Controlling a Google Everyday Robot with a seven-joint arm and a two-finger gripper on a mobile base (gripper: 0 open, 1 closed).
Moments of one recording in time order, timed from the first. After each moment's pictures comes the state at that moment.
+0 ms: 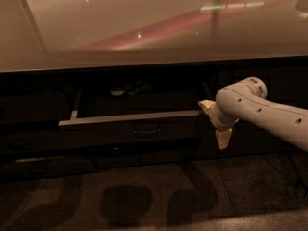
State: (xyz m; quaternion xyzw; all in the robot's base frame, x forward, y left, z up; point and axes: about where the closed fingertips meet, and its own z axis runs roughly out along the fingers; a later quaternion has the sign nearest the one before) arm 0.633 -0.242 0.610 -0.80 0.56 -0.15 0.12
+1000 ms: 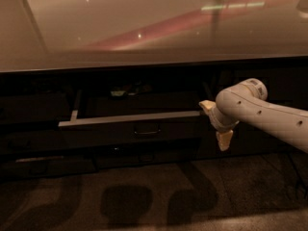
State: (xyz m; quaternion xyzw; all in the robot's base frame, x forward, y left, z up) arm 0.627 -0.245 0.607 -0.80 0.57 -0.15 0.12
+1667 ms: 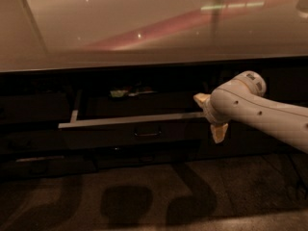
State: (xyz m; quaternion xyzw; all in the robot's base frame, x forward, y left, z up) arm 0.628 -0.216 0.659 -0.80 0.55 -0.20 0.15
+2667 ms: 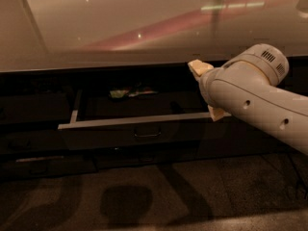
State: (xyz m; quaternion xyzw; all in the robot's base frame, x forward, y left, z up) arm 0.600 -0.169 0.820 -0.77 0.50 -0.32 0.22
